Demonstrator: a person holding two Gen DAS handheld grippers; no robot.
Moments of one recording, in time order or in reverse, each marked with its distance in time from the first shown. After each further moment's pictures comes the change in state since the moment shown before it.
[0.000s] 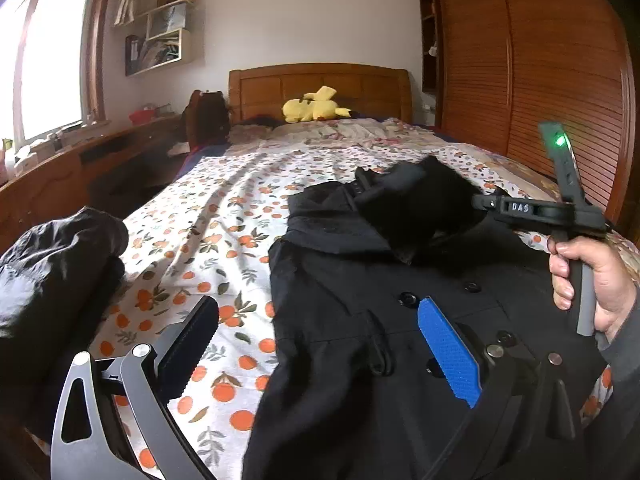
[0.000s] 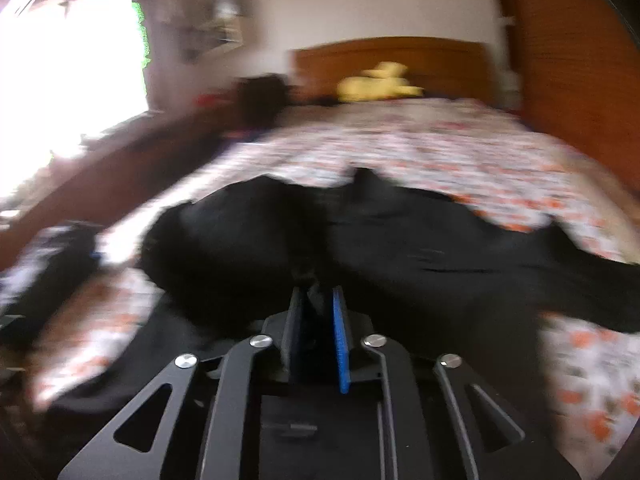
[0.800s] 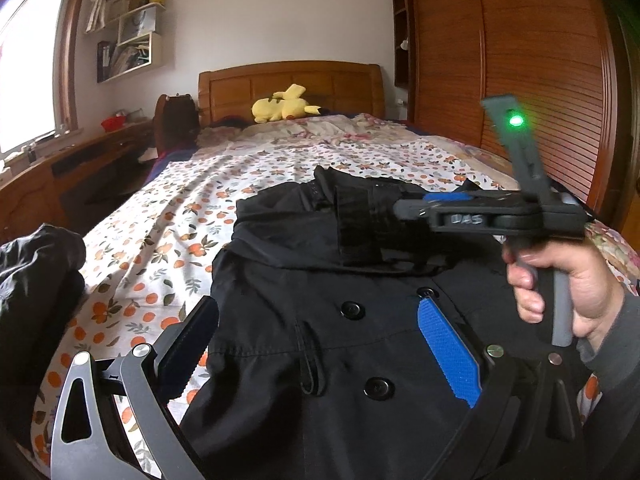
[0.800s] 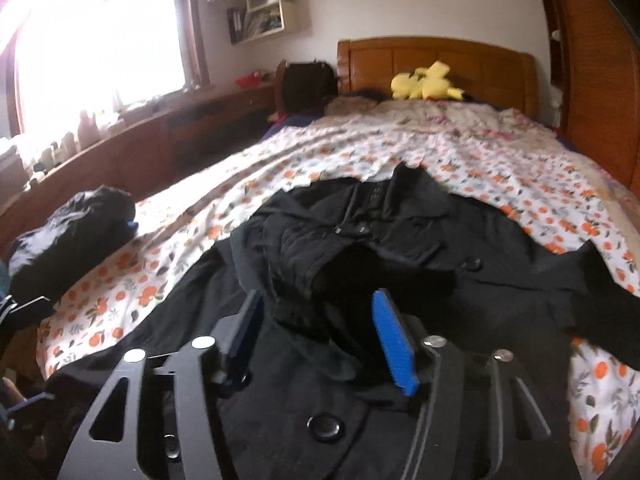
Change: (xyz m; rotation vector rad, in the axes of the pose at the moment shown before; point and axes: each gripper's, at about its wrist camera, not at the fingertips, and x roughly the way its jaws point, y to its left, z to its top) left arm 0.019 -0.054 0.005 0.046 0.010 -0.077; right arm 0.011 0.037 0.001 -0.122 0.051 0.198
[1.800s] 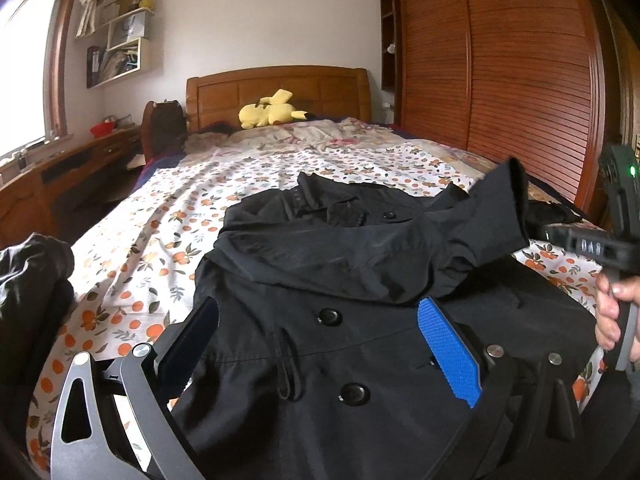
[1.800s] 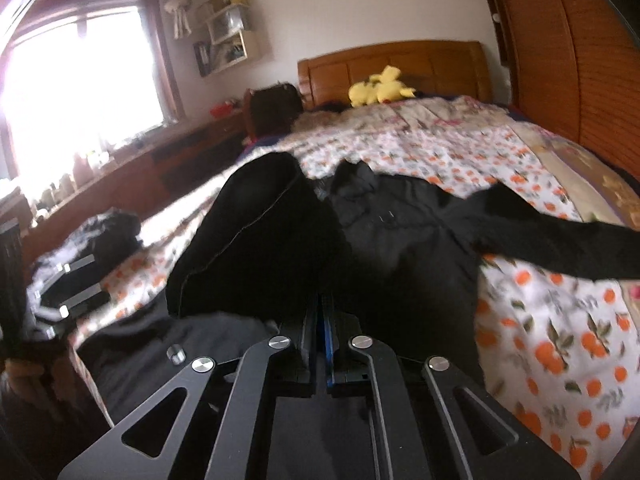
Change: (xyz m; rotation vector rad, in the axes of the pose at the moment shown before) left arm -0.002 -0.016 0.006 0.016 -0.022 -0.047; right arm -0.134 -0.060 -0.077 0.139 -0.056 -0.047
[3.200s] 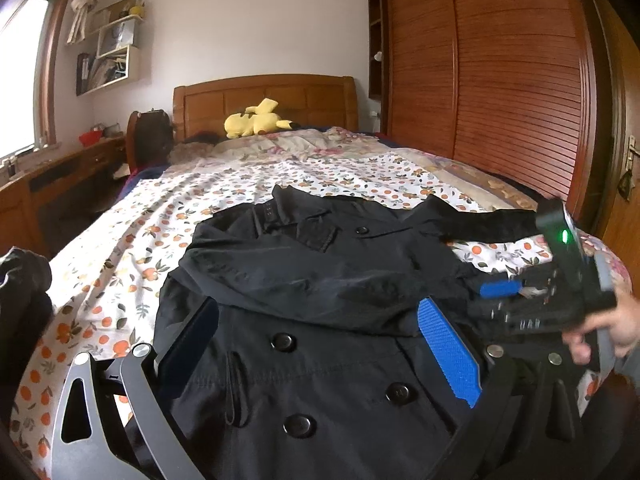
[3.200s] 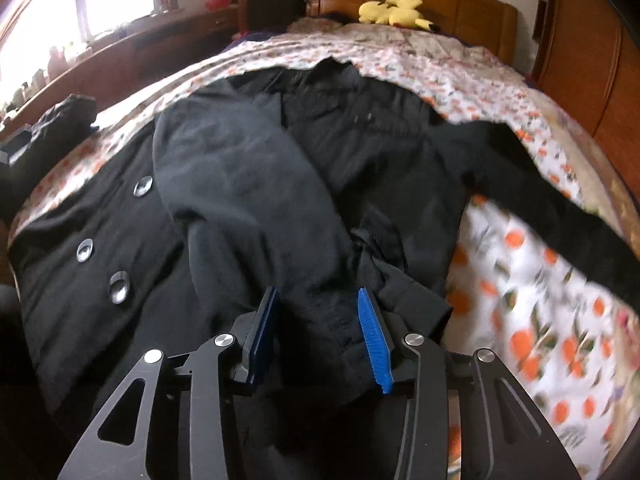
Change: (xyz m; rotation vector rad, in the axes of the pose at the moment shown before) left arm 0.012 -0.036 0.013 0.003 -0.035 -0.043; right arm 0.064 -0.029 -0.027 -0.184 0.332 -0.106
